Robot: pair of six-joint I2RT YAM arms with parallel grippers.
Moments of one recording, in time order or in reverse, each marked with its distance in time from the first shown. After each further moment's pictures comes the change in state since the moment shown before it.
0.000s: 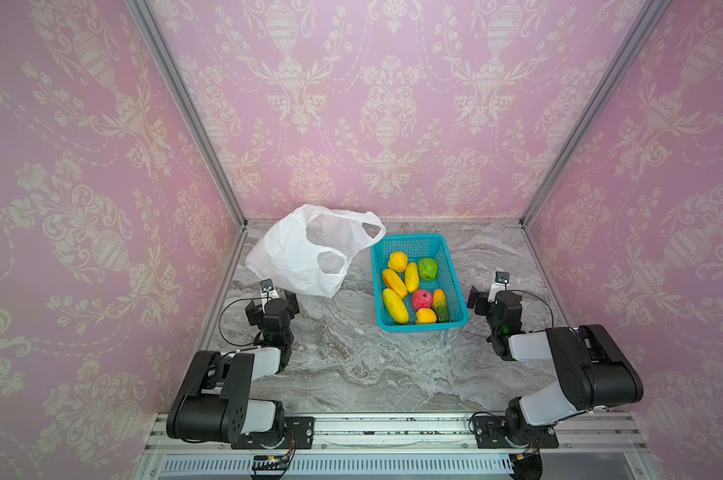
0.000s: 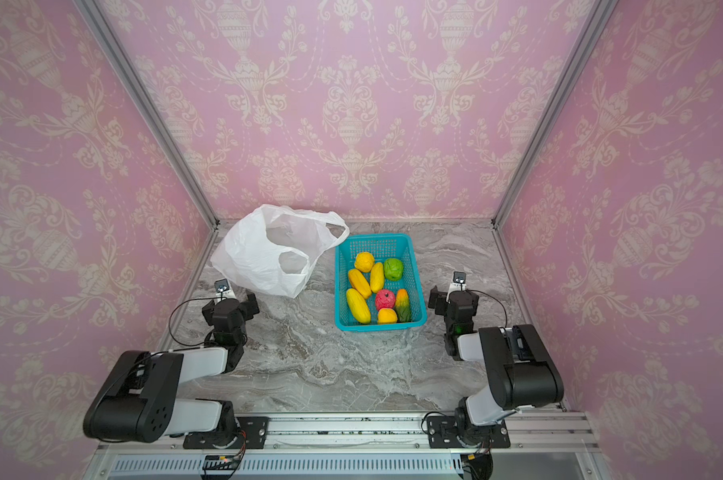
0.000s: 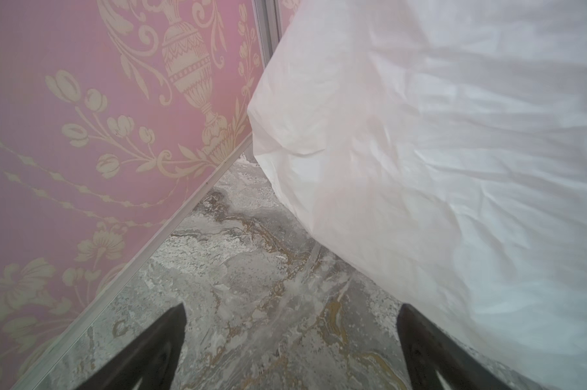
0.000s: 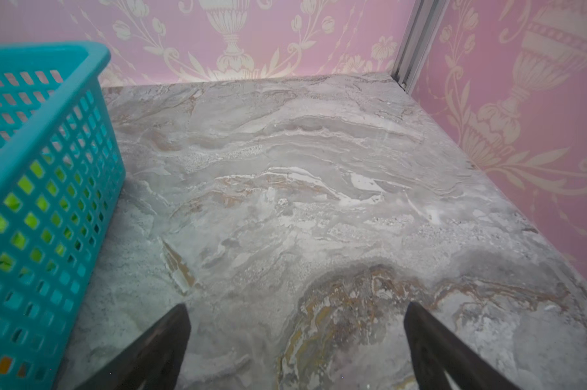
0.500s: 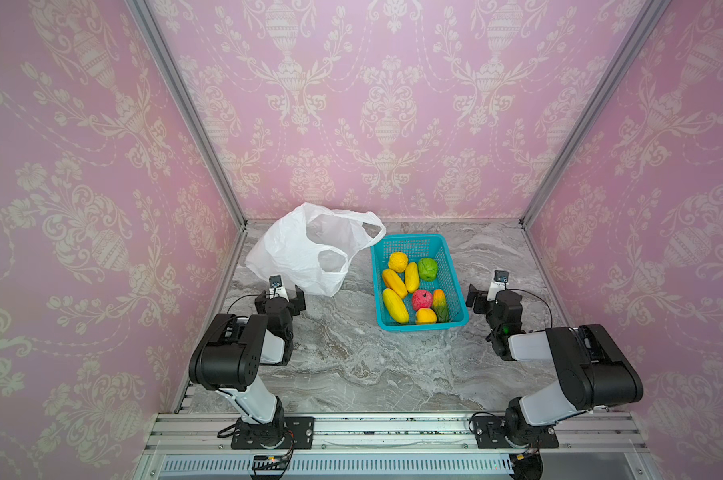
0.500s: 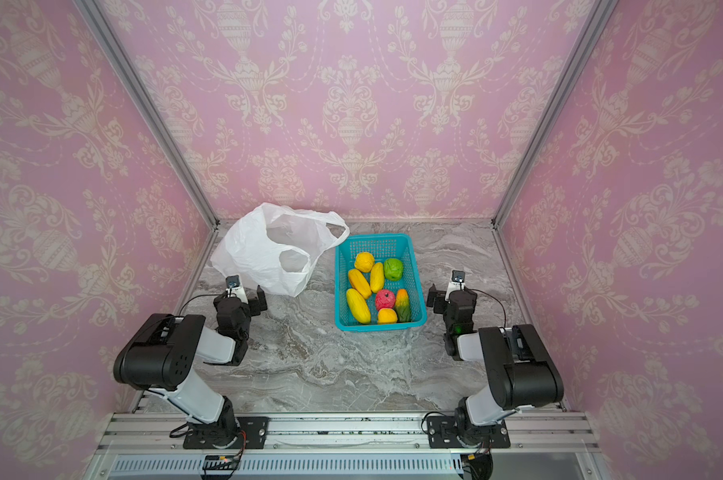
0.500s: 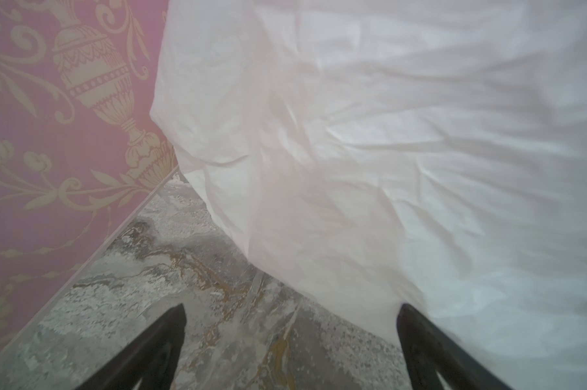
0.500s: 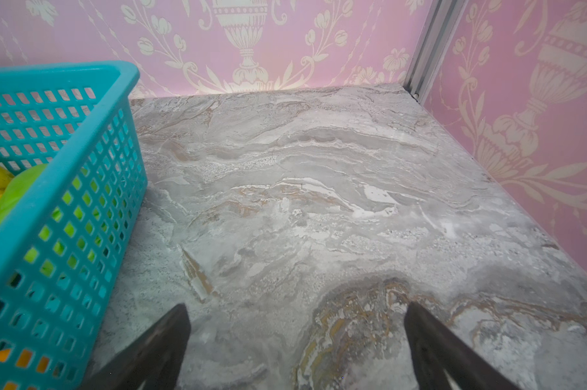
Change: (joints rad) left arm 0.025 0.241 0.084 0.214 0.219 0.071; right arm 0.002 0.000 0.000 0.014 -0.027 0.000
